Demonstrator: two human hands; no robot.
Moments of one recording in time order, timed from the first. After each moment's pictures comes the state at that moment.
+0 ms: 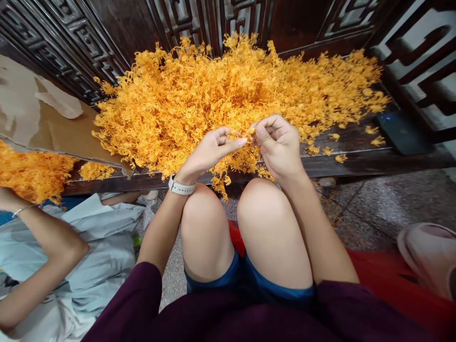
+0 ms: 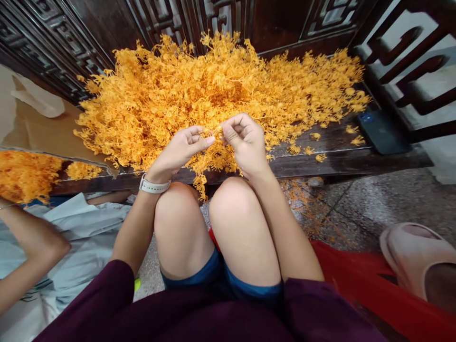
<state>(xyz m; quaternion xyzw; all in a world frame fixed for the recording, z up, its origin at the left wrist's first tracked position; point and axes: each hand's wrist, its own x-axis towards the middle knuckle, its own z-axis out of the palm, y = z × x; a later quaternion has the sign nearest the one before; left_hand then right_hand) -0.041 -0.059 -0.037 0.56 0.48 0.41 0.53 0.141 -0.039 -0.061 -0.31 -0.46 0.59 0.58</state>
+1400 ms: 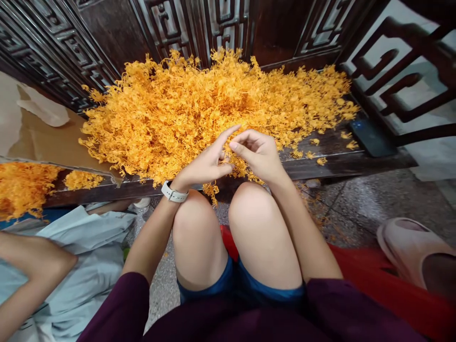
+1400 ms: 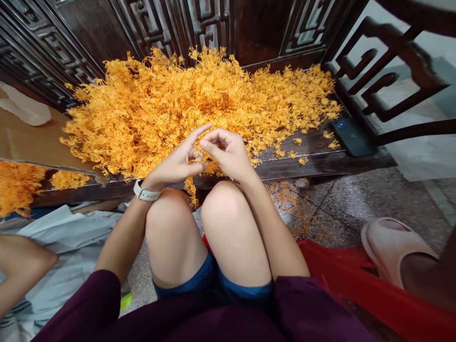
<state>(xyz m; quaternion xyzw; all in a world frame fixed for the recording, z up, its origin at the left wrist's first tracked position) -0.038 -0.062 -0.051 0.69 0.36 0.35 0.52 0.147 -0.037 -0.060 -0.29 -0.60 0.54 0.52</state>
